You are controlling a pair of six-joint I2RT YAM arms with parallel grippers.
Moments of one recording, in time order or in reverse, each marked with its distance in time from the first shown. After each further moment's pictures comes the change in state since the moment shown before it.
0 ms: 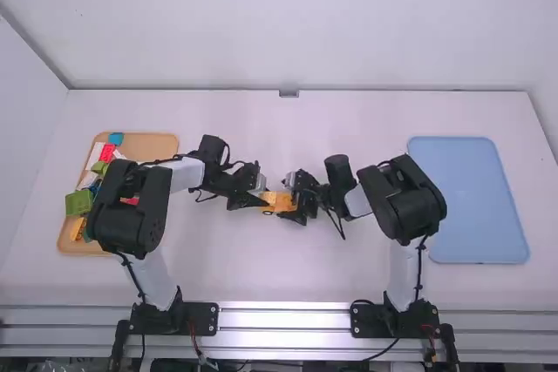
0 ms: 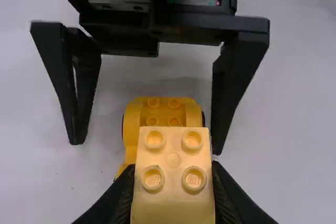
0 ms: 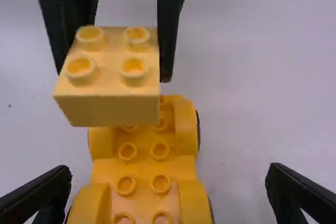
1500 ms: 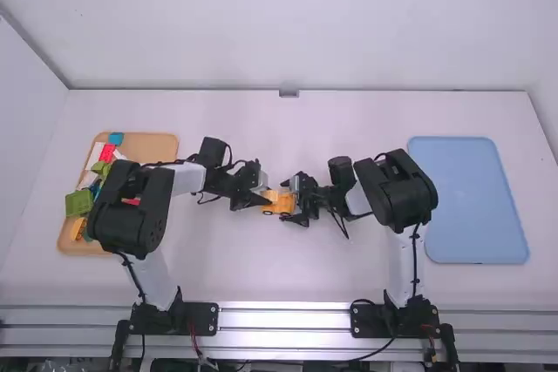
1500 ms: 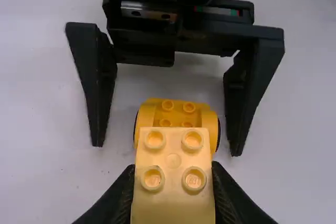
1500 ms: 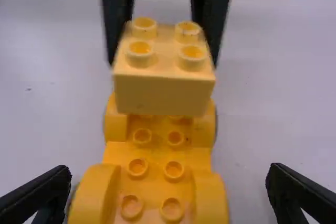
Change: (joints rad) left arm -0.020 0.000 -0.050 0.157 -0.001 -0.169; right arm -0.027 0.110 0.044 0.065 -0.116 -0.082
